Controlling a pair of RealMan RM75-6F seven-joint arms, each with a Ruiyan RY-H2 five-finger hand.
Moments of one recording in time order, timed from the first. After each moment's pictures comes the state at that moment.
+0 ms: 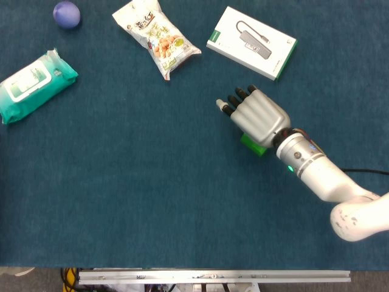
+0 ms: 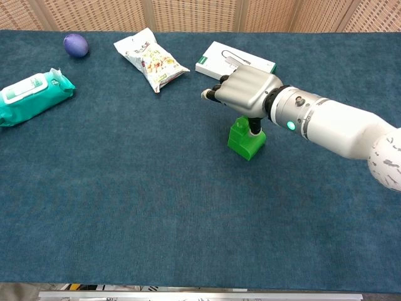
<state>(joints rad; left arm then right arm) 0.01 -1.13 -0.01 -1.53 1.52 1.54 -0.11 1.12 -1.46 -0.05 -1.79 -0.71 1.02 -1.02</state>
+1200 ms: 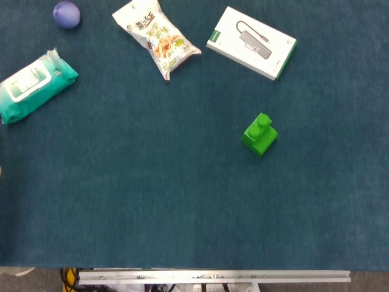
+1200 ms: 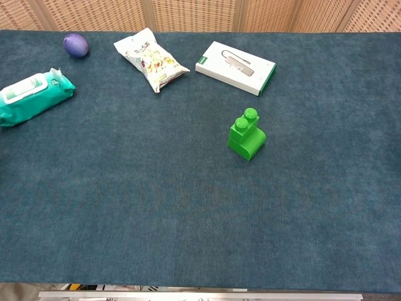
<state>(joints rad) -0.02 -1.14 -0.03 -1.58 1.55 1.57 0.04 0.40 -1.03 -0.20 -1.81 -1.32 1.62 -0.47</state>
